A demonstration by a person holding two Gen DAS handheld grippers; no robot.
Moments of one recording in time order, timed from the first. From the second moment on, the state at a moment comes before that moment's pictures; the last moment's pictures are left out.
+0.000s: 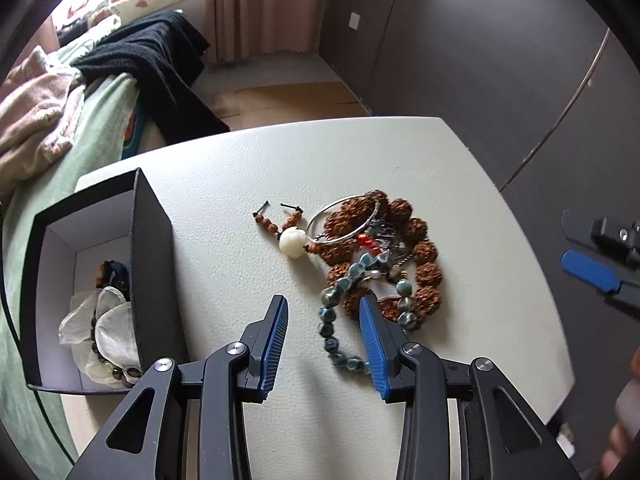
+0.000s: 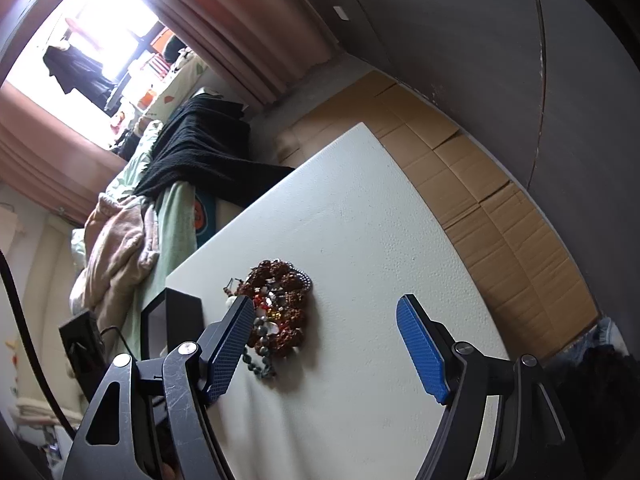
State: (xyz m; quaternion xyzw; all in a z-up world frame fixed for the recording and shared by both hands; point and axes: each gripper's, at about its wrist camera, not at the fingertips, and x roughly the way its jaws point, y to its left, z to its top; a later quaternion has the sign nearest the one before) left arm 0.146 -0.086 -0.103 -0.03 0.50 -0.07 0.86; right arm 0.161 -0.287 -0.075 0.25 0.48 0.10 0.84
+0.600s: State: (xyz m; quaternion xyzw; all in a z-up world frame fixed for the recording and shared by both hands) left arm 0.148 -0.094 -0.117 0.02 0.50 -0.08 0.86; right arm 0.174 -0.277 -0.085 0.25 0.49 0.10 0.83
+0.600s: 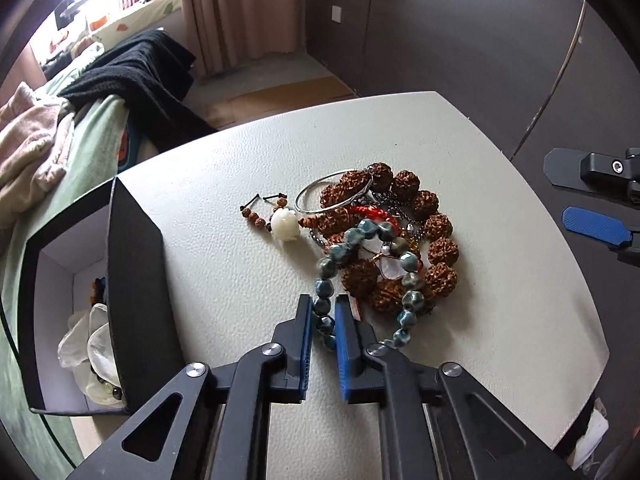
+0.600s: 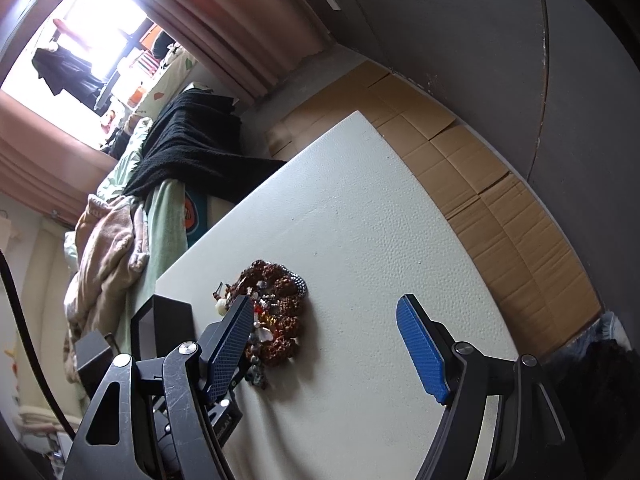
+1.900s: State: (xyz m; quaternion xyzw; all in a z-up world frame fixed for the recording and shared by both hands) left arm 0.134 0.019 -0.032 -0.18 0.38 -0.08 0.90; right arm 0.222 -0.193 -0.132 0.31 0.49 0.18 0.80
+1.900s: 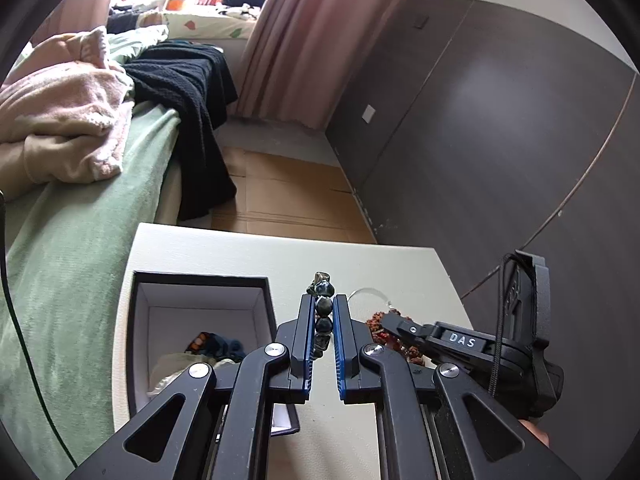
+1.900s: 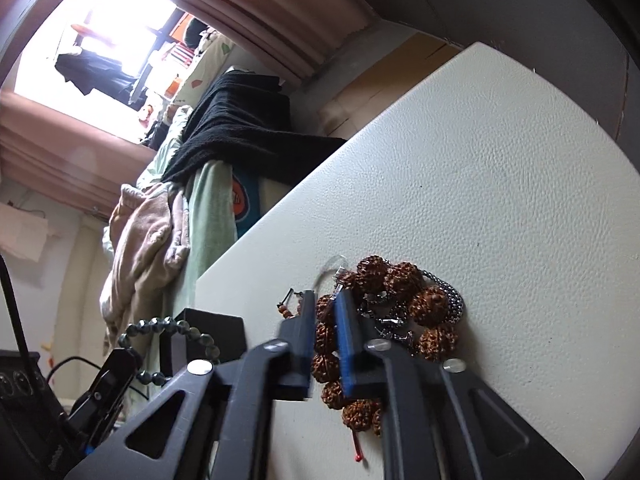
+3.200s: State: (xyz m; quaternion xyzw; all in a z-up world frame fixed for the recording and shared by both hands) left arm 0.080 0.109 -0.013 -0.27 0.34 0.03 0.90; right arm 0.153 -0.083 -0.065 0.24 0.44 0.37 0.78
